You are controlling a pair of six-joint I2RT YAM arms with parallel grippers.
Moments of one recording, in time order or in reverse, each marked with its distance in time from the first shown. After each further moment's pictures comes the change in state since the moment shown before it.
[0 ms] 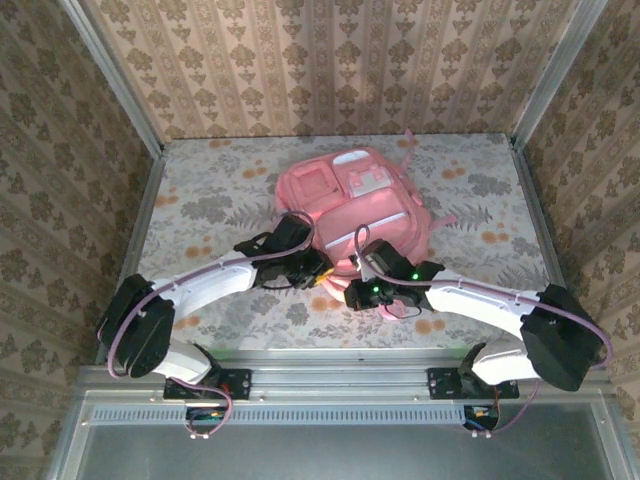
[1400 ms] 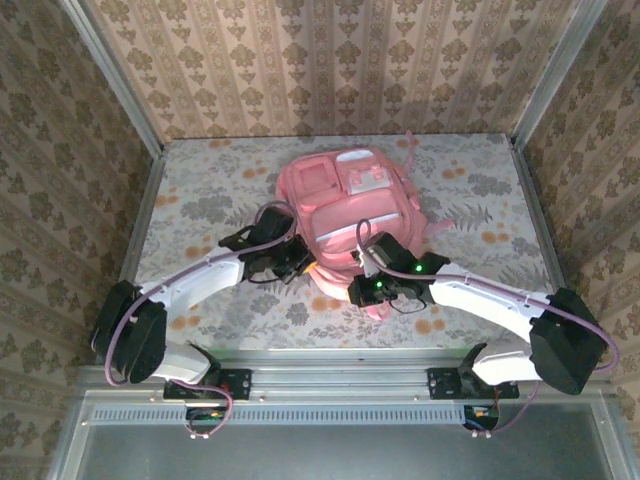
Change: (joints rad) left arm 0.133 -0.048 -0.001 -0.056 -0.009 0.090; right arm -0.017 -0.022 0.097 -0.192 -0.002 -0.061
